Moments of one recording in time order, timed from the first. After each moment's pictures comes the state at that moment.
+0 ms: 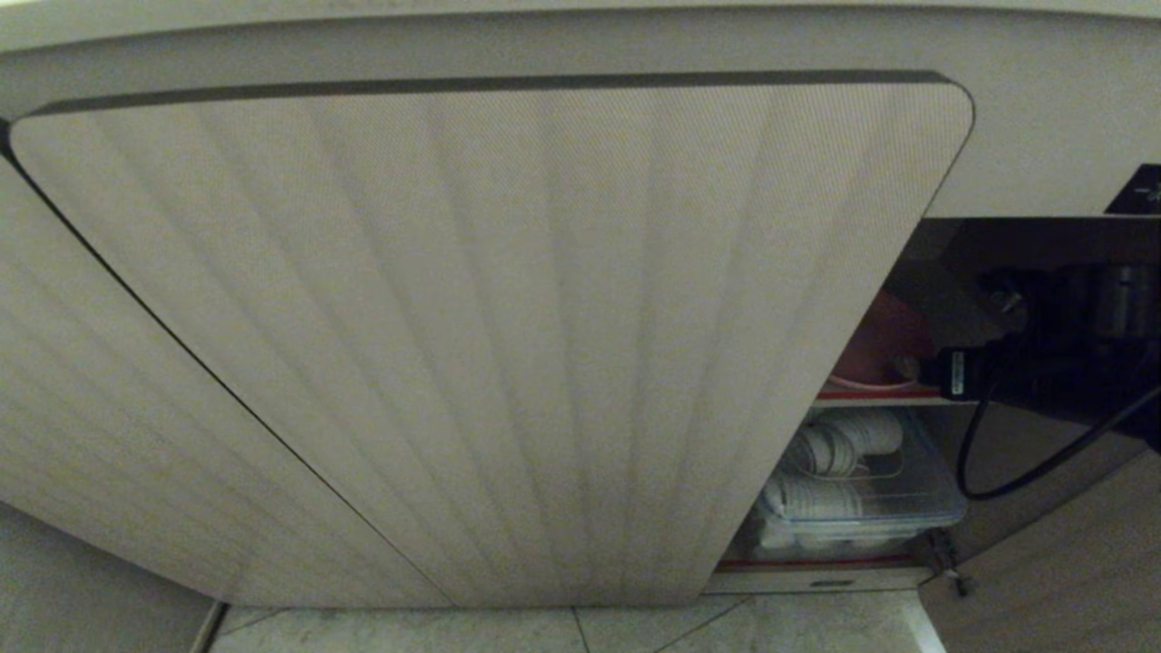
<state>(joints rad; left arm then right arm) 0.00 0.00 0.00 0.00 0.00 -0.02 -0.08 1.77 -0.88 -0.47 0.02 -0.06</state>
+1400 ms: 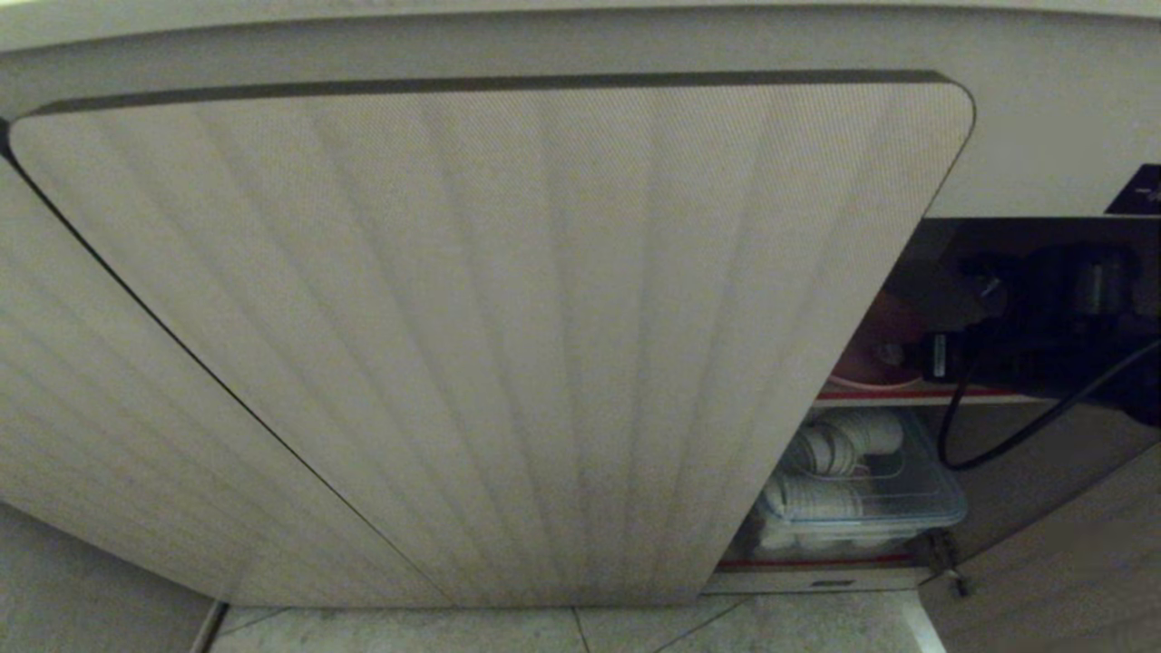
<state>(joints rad) 0.00 0.00 0.00 0.00 0.00 -0.02 -0.07 1.83 -1.01 -0.38 0.09 -0.04</state>
